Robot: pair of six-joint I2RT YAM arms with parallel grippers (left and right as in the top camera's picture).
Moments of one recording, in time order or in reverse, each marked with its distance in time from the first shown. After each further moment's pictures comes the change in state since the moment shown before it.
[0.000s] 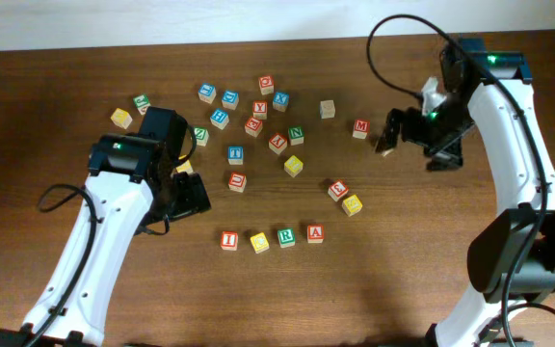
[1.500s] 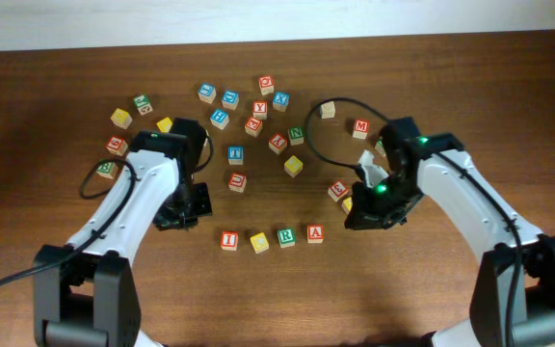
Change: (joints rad) left arm -0.015 0.225 -0.102 0.140 0.038 0.102; right arm 0.230 -0.235 -0.646 0.372 -0.184 -0.024
